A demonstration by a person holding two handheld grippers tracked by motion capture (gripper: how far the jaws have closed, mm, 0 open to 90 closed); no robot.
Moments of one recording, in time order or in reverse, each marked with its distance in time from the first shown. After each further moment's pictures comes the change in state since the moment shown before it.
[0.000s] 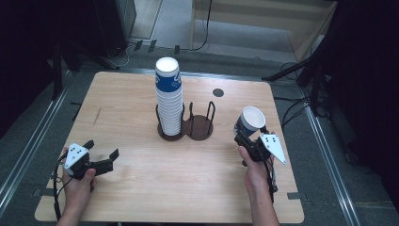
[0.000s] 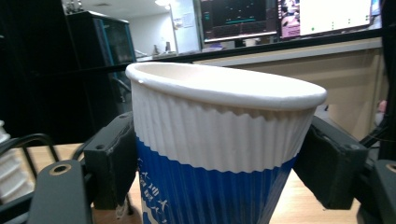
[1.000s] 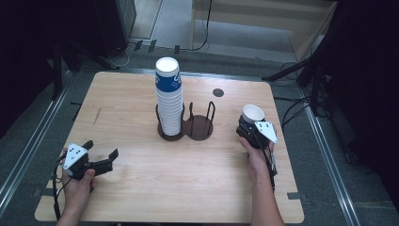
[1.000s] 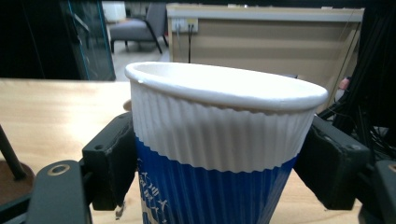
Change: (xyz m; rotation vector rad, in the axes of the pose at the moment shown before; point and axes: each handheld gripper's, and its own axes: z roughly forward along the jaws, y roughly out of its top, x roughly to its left) left arm 0.000 -0.001 -0.001 -0.011 0.007 -0.010; right arm -0.033 -0.036 0.059 0.191 -0.107 -0.150
